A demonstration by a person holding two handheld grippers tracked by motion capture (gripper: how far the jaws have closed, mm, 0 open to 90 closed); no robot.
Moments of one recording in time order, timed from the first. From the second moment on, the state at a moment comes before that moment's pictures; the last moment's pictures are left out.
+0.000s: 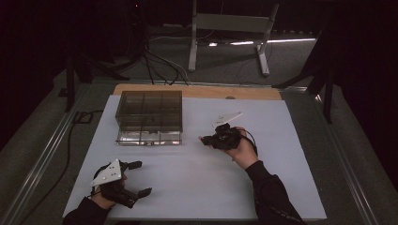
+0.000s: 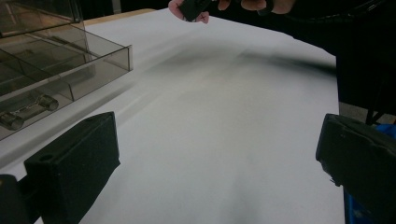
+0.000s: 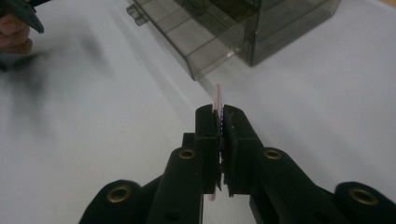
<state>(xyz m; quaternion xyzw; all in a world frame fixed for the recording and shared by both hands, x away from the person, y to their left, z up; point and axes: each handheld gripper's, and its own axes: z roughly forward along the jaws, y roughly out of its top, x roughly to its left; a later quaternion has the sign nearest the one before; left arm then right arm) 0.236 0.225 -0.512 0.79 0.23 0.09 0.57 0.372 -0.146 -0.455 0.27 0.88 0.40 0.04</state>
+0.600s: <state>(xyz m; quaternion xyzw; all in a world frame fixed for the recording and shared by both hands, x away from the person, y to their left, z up) 0.236 0.225 -0.512 0.79 0.22 0.09 0.57 0.375 -0.128 -0.448 0.26 0.87 0.41 0.04</state>
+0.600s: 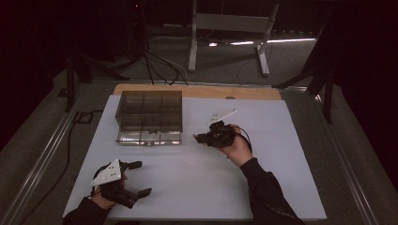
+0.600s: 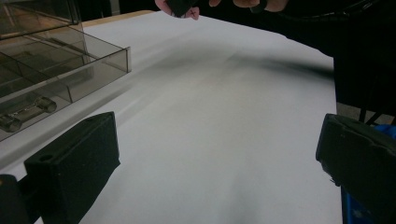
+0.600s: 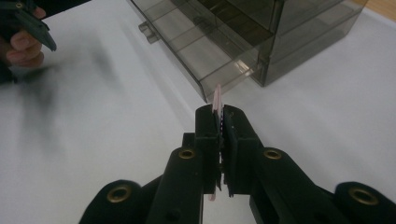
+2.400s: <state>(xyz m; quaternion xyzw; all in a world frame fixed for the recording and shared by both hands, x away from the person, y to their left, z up) 0.235 0.223 -0.512 0.79 0.22 0.09 0.57 0.392 -0.028 -0.430 0.21 0.88 0.42 0.02</state>
